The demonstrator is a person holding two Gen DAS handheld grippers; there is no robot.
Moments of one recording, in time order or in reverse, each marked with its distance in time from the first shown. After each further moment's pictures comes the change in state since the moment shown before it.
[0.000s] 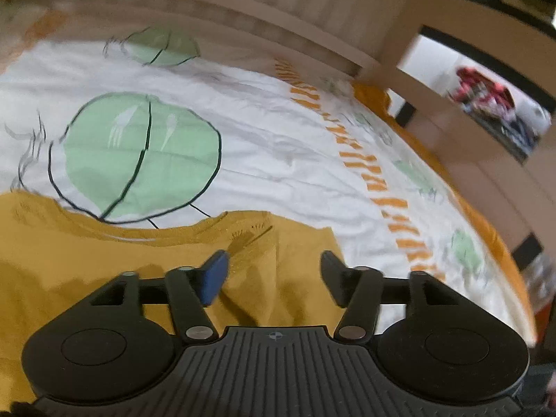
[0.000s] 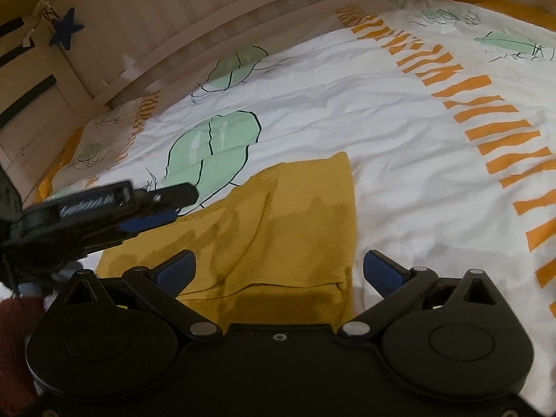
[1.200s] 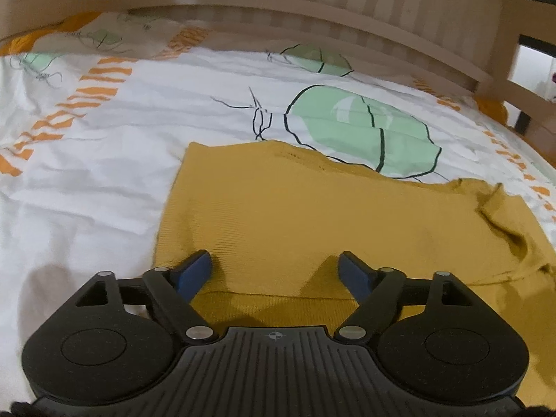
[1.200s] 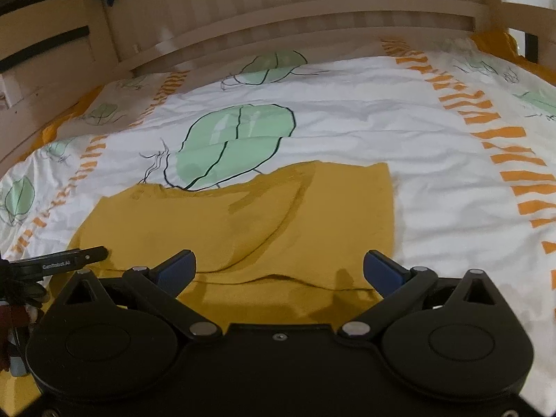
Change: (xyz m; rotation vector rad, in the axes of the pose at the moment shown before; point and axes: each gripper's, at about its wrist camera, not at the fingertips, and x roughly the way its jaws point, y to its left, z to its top) left arm -0.050 0.150 -0.080 -0.037 -0.112 0.416; right arm 0.022 0.038 -0.031 -0.257 -0.065 -0.025
